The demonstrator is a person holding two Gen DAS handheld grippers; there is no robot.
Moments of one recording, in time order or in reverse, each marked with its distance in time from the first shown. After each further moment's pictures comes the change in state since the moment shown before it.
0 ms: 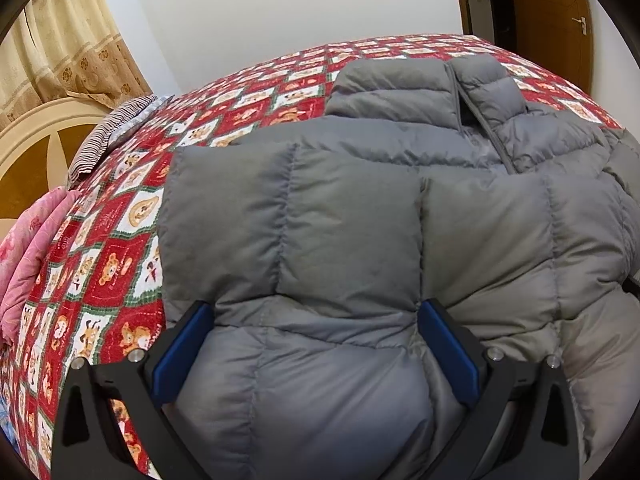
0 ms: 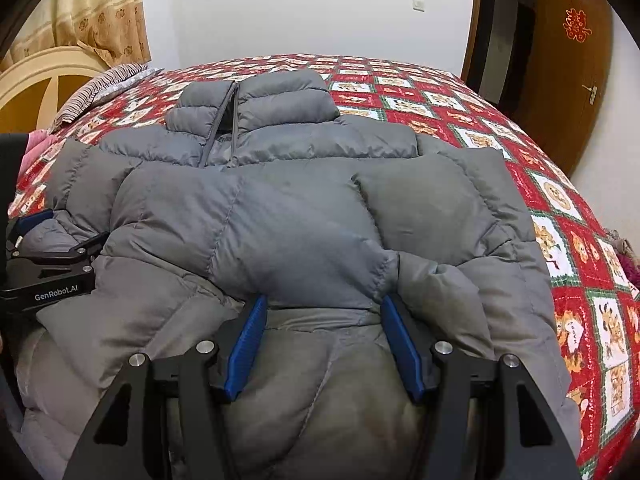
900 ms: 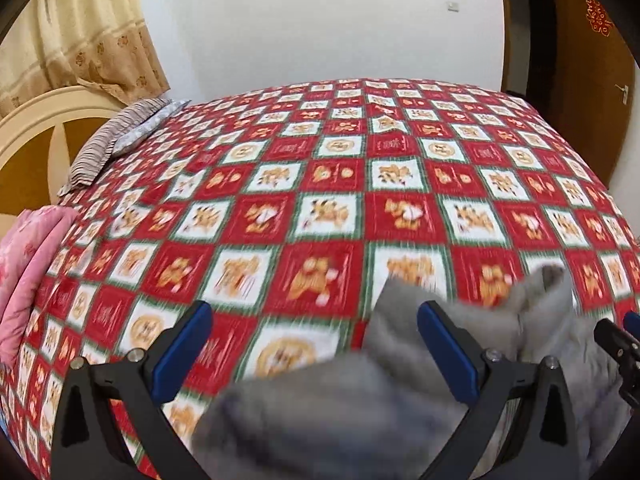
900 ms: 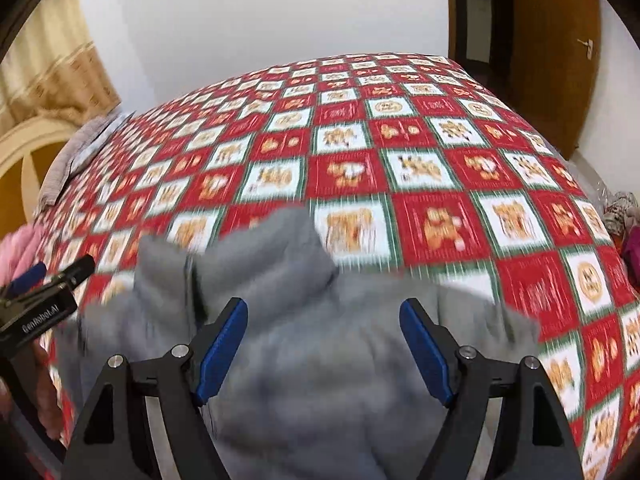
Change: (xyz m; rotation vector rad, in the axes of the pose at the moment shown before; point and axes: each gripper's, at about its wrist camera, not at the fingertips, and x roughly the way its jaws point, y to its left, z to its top) left arm 0.040 0.028 0.183 -0.157 -0.007 -0.009; right arm 0.060 -0.030 0.195 0.223 0.065 0.073
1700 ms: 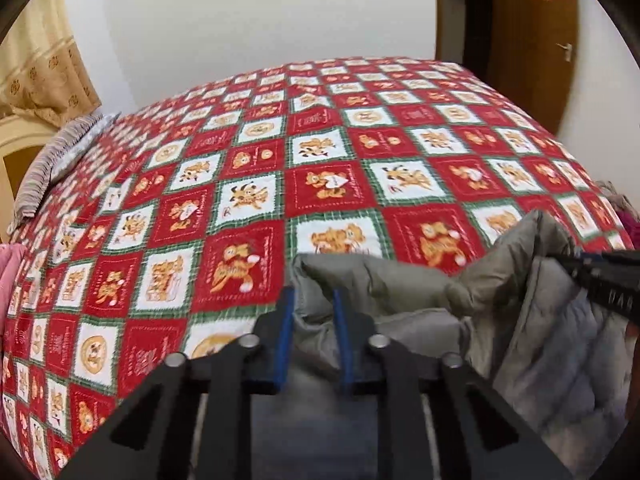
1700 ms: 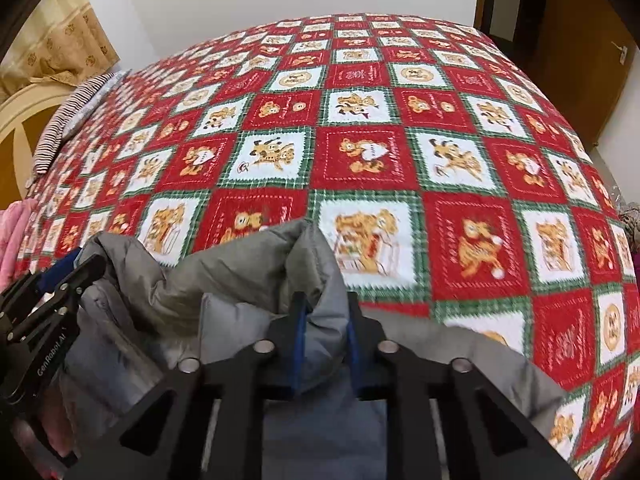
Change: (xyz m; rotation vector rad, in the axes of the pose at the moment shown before) left arm -0.008 -0.028 -0.031 0.172 0.014 -0.192; right arm 0.039 -0.002 0.011 -0.085 0.171 0.028
